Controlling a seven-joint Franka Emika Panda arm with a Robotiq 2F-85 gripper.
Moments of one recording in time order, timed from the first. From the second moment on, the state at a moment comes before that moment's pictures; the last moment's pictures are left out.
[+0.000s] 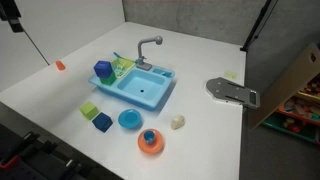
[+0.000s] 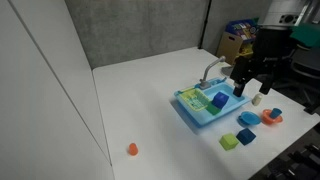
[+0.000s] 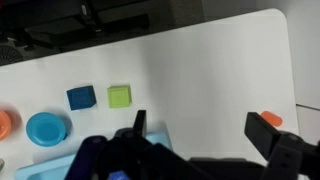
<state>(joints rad) 0.11 -0.21 0.22 -2.34 0.26 1.99 0.47</state>
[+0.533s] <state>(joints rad) 0.11 -0.21 0.21 -2.33 0.24 1.99 0.47</state>
